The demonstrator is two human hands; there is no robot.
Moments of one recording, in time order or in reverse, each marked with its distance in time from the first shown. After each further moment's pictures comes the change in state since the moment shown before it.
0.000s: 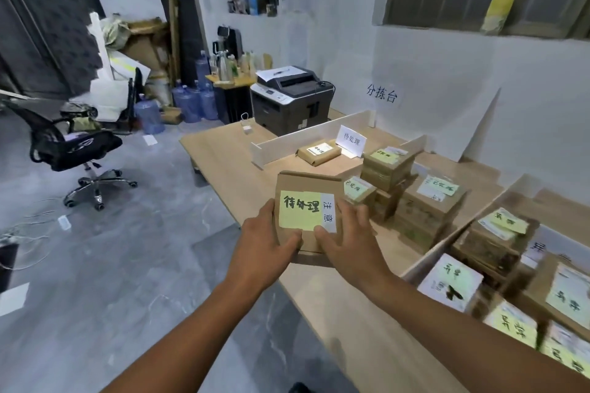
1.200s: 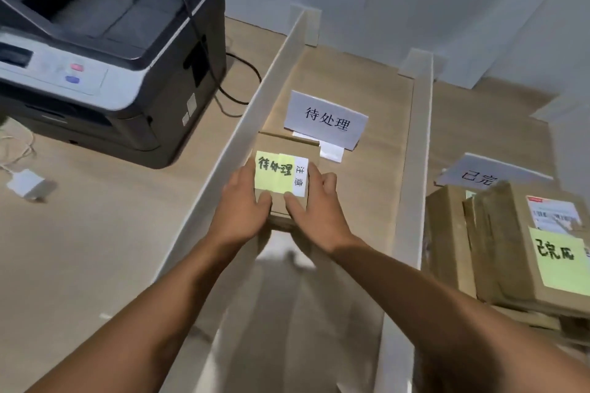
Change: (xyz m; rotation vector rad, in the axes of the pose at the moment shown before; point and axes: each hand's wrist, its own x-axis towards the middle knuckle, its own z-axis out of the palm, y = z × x) left_hand 0.732 -0.366 0.367 -0.067 -0.801 0.016; right_hand 0.626 0.338 0.312 -0.069 0.106 0.767
